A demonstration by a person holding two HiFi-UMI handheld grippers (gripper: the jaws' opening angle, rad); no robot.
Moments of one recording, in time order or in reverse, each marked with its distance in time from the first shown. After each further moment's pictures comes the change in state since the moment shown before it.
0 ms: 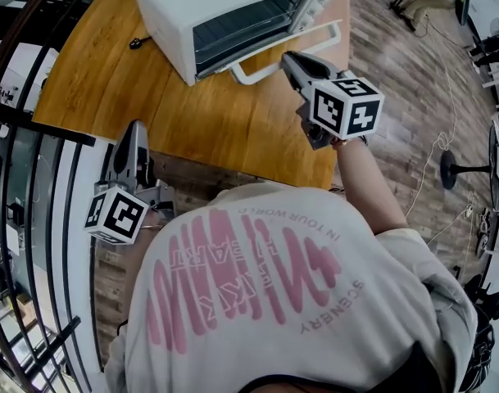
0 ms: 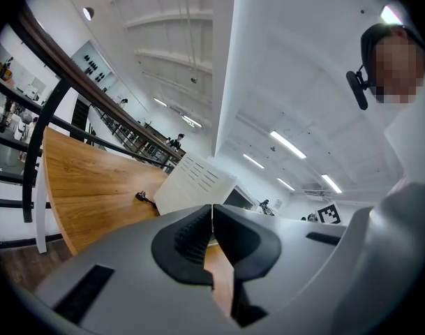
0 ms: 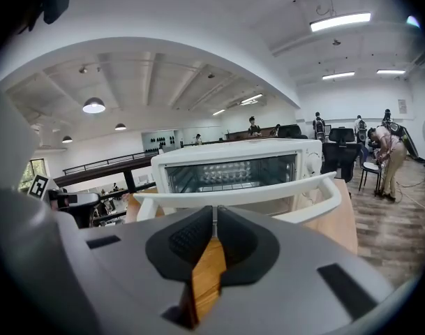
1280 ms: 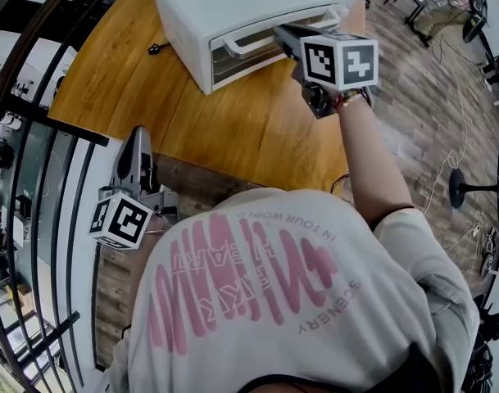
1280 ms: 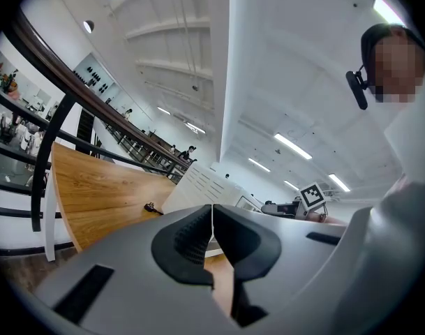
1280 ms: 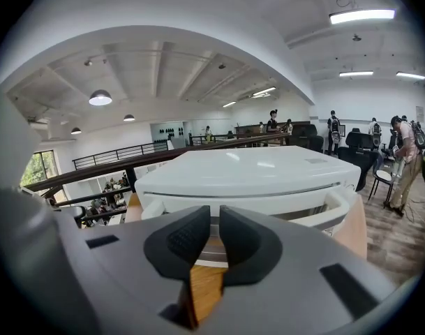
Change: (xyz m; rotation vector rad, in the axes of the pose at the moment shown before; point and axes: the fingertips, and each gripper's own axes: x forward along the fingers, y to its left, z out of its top) left arm -0.016 0.003 0.027 0.026 -0.060 0.055; right arm 0.060 0.012 0.074 -0.077 0.058 0.060
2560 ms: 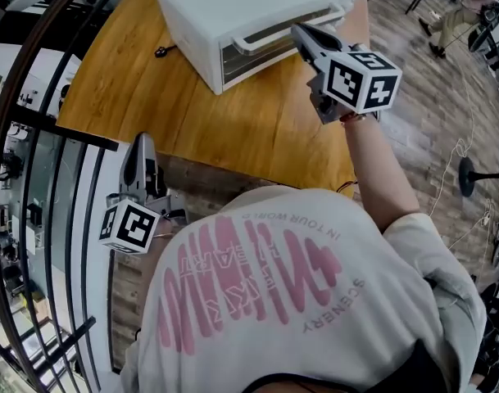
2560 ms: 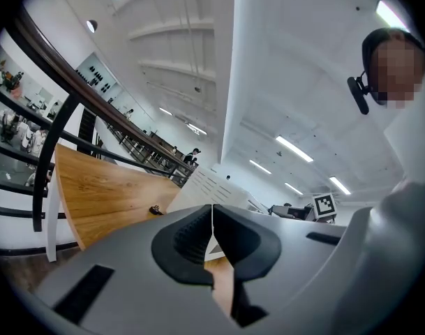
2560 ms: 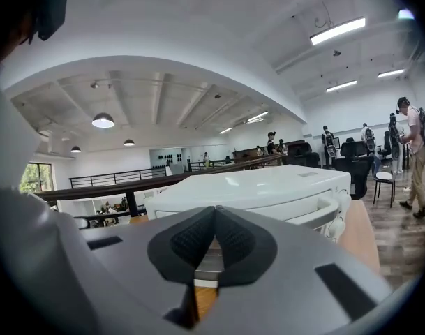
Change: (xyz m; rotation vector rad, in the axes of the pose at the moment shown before) left arm -0.005 0.020 0.008 -0.019 0.001 0.014; right arm -0.026 0.005 0.008 0.056 -0.234 0.002
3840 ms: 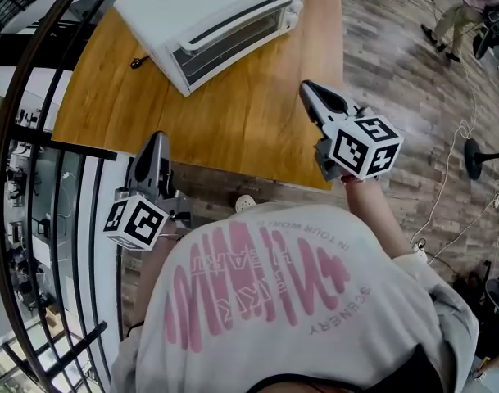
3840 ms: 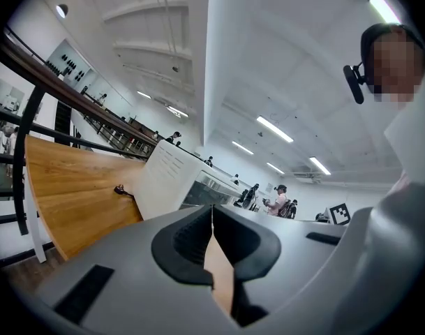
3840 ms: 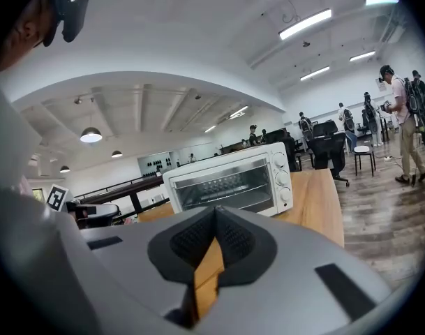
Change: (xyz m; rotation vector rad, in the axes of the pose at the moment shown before) left arm 0.010 -0.094 -0.071 0.085 0.153 -0.131; right arm -0.156 -0.017 -0.100 0.164 0.026 -0.071
